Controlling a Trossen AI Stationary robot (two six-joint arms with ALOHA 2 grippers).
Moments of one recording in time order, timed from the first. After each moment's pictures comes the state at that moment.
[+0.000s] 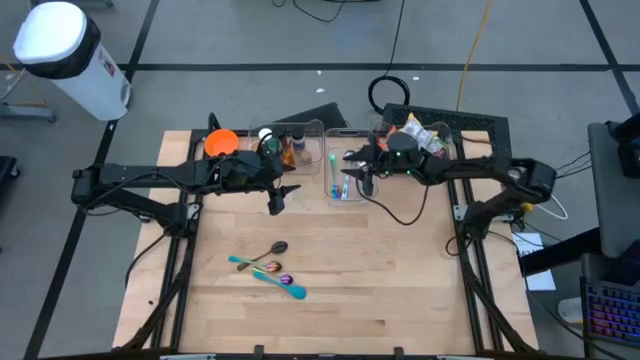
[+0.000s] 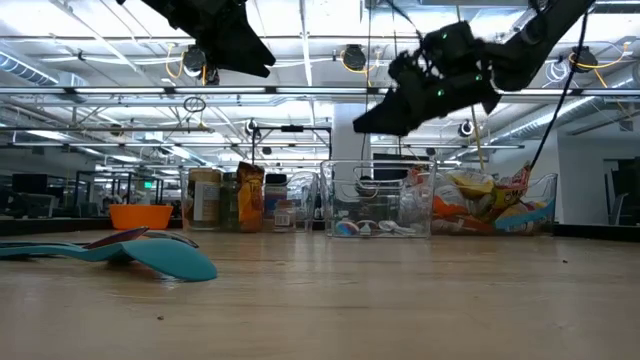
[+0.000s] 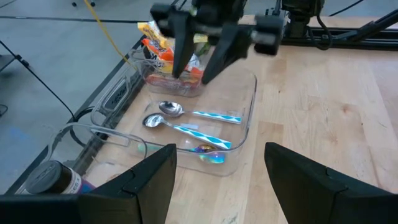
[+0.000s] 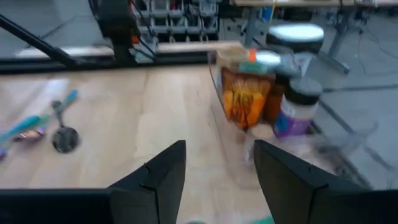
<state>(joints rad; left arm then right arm) 0.13 1.18 0.94 -0.24 -0.17 0.02 -0.49 1.46 0.68 0.53 -0.34 -0.12</state>
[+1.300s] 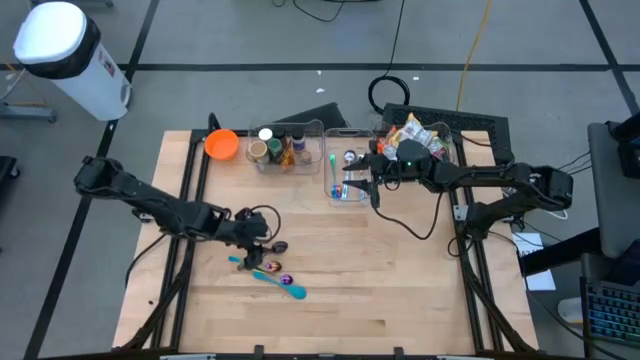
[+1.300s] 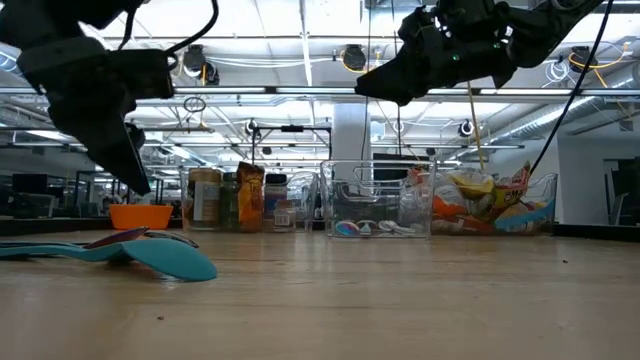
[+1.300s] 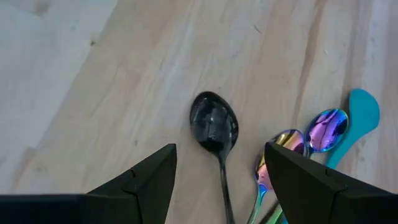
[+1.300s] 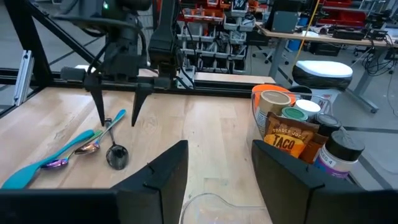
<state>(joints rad) -0.30 1.18 0.54 -0.31 -0.16 -0.62 -0.36 1.30 0.68 0.47 -0.34 -0.14</state>
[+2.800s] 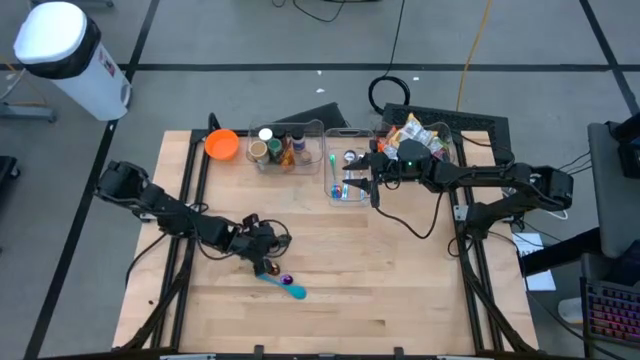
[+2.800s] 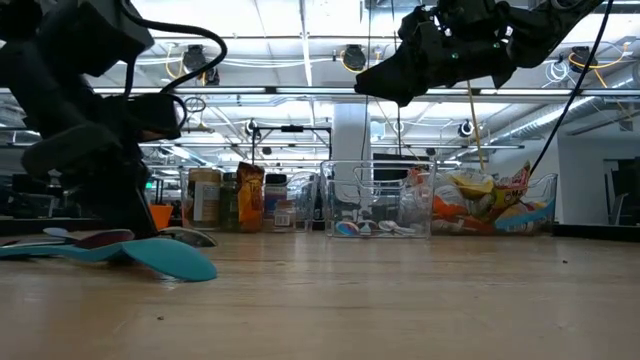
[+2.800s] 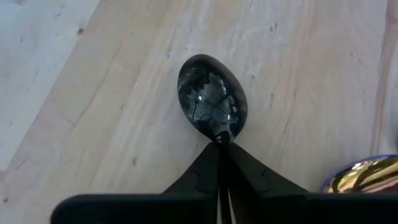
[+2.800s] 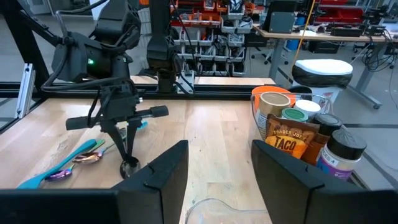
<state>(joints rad) -0.35 1.47 0.50 -0.15 -0.30 -0.61 -0.36 1.30 0.68 0.48 -0.34 -0.09</state>
